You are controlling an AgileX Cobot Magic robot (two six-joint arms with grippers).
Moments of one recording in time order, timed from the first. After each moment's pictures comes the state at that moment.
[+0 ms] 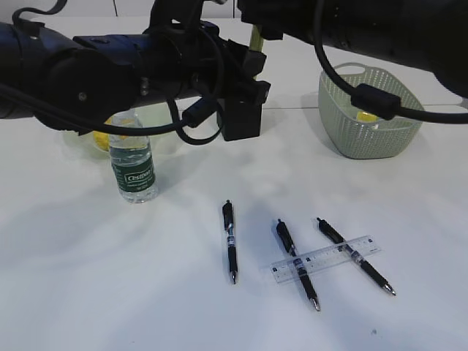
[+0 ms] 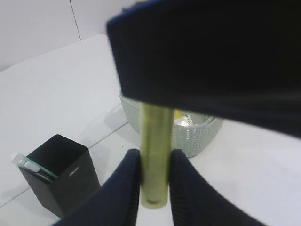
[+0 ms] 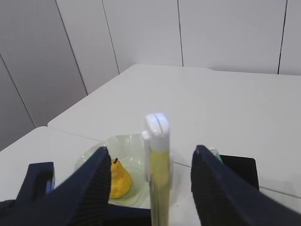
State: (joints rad) left arm -0.69 1.74 -1.14 0.05 -0.28 0.00; right arm 0.50 1.53 -1.08 -0.02 -0.22 0.13
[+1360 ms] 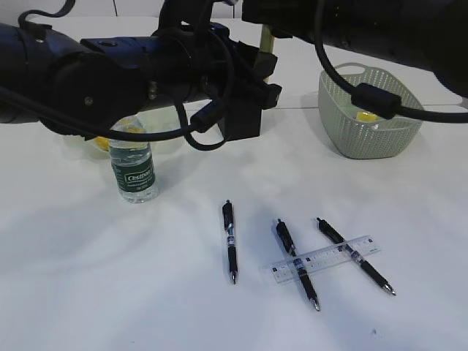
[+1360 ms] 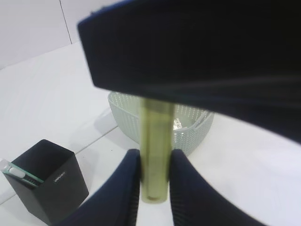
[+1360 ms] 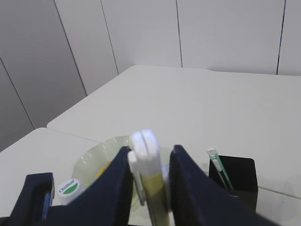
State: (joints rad) left arm -0.72 1.74 -1.14 0.05 -0.29 0.00; right arm 0.50 1.53 -1.08 -0.02 -0.23 0.13
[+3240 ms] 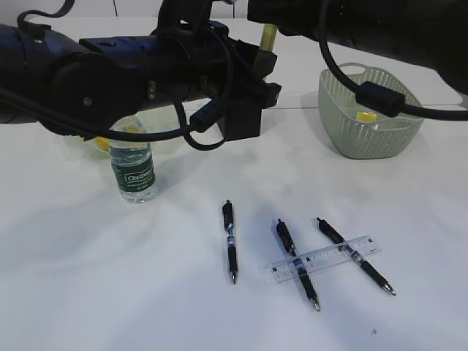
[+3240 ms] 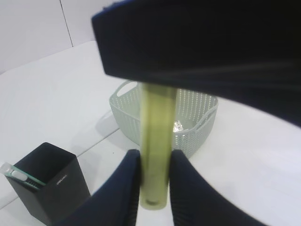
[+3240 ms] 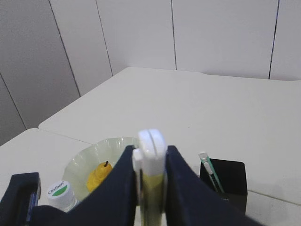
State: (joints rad) left arm -0.72 1.74 -1.14 0.05 -0.30 0.00; right arm 0.49 1.53 -1.08 -0.02 -0.23 0.12
